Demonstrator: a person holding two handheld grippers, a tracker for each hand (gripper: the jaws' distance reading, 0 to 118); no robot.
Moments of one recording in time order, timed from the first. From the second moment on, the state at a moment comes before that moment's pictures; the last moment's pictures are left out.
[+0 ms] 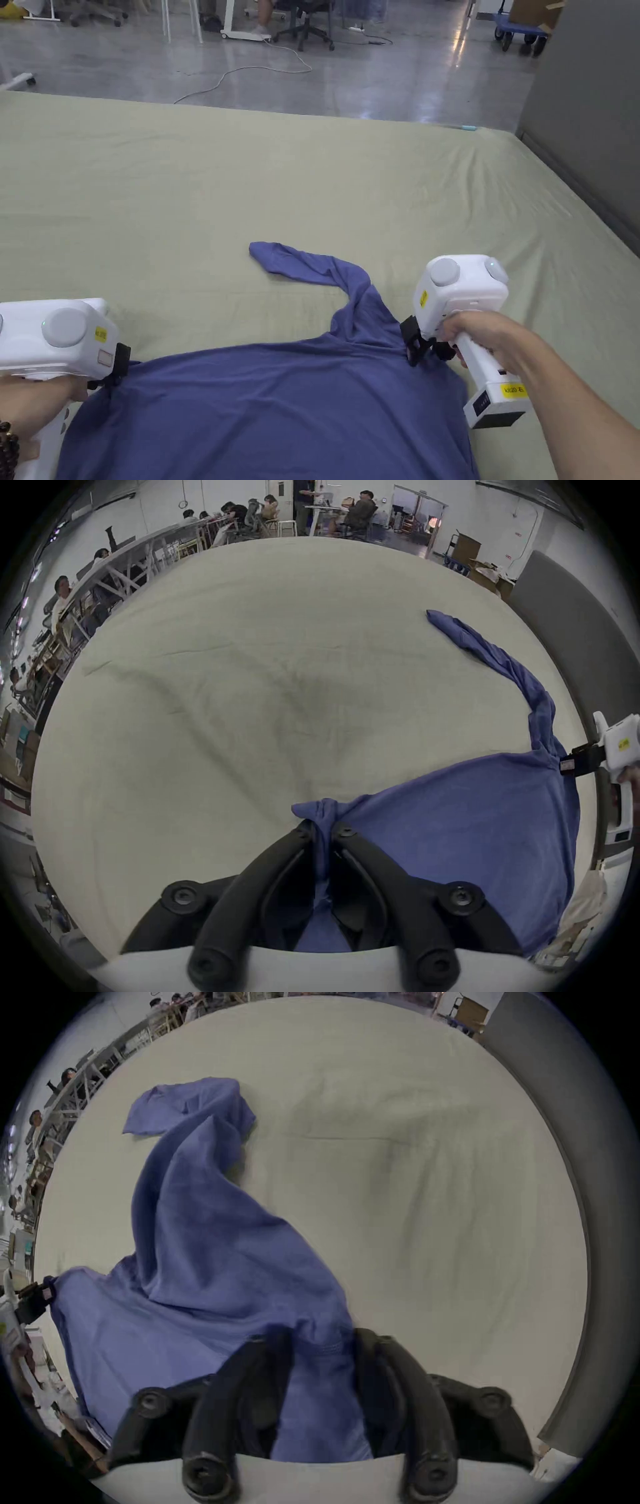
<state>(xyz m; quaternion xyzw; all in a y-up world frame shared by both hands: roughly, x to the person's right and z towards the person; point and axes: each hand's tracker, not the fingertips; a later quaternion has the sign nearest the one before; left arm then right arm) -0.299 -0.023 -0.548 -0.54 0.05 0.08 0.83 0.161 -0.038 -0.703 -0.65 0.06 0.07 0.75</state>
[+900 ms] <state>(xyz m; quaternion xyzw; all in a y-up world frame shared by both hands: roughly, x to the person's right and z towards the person) -0.271 0.376 -0.627 -0.25 0.02 0.07 0.96 0.168 0.433 -0.706 -0.31 0.01 0.11 0.95</state>
